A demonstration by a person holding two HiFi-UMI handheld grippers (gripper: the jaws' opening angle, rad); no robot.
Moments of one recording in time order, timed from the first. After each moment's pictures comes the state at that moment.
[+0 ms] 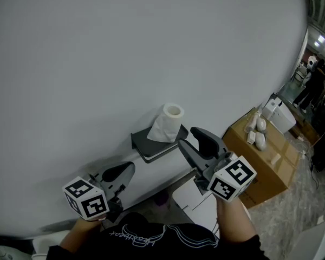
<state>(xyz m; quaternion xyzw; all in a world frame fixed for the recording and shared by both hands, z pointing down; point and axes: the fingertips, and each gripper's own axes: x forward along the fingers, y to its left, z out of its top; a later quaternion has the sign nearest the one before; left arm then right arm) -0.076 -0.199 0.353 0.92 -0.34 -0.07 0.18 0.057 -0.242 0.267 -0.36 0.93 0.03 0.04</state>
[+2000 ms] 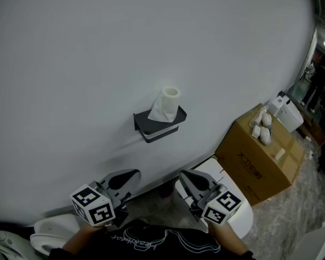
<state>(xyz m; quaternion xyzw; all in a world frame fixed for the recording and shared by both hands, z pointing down) -0.049 -0.106 0.375 0.92 -0.36 -0.05 0.18 0.074 -0.118 0.387 -0.32 0.94 -0.08 0.03</state>
